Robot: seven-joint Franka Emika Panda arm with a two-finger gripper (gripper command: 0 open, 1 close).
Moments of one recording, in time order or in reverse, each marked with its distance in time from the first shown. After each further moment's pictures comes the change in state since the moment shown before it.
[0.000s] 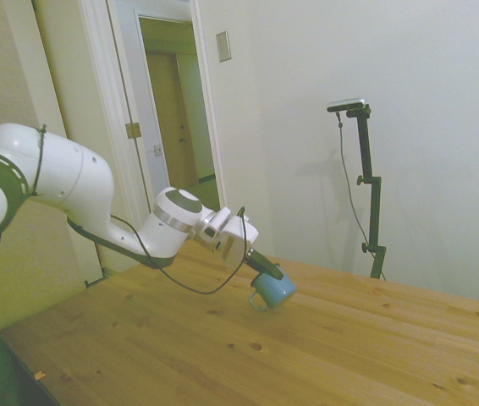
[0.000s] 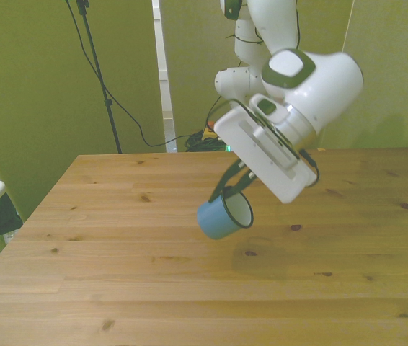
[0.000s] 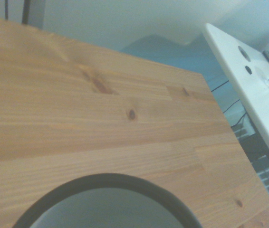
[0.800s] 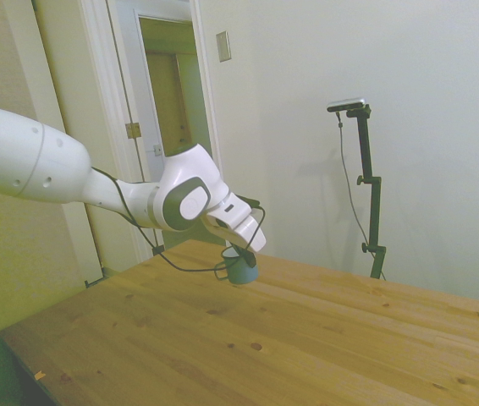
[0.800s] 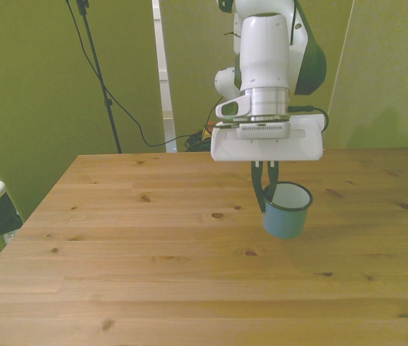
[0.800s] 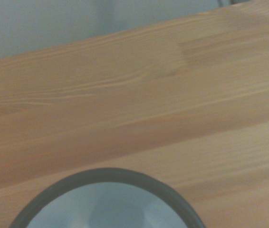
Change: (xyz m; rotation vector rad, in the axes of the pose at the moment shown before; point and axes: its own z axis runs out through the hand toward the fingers) arm -0.001 0.006 0.006 0.521 -0.655 0.143
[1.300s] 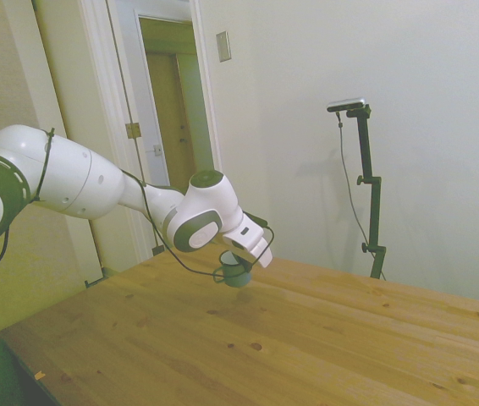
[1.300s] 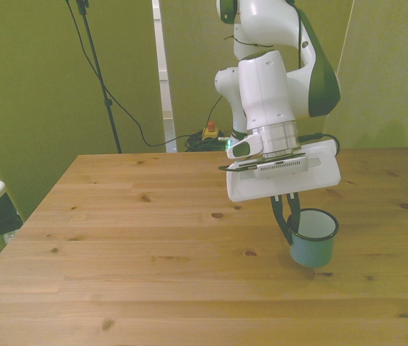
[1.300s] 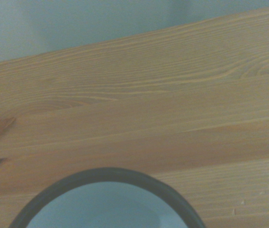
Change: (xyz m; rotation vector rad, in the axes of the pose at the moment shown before) arm -0.010 -0.010 0.055 0.072 -0.081 -0.075
